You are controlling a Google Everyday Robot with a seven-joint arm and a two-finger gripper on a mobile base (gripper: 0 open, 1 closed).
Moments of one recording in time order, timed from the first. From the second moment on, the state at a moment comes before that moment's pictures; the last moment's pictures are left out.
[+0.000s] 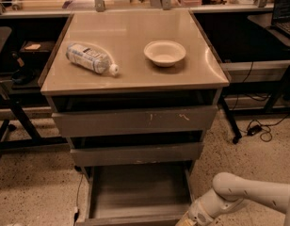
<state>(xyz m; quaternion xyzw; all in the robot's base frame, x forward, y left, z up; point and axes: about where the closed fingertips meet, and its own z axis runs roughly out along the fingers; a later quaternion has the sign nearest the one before) 0.333 -0.128 0.347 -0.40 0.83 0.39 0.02</state>
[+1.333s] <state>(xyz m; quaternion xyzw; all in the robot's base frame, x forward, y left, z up) 0.371 -0.130 0.225 -0.28 0.86 0.43 0.06</state>
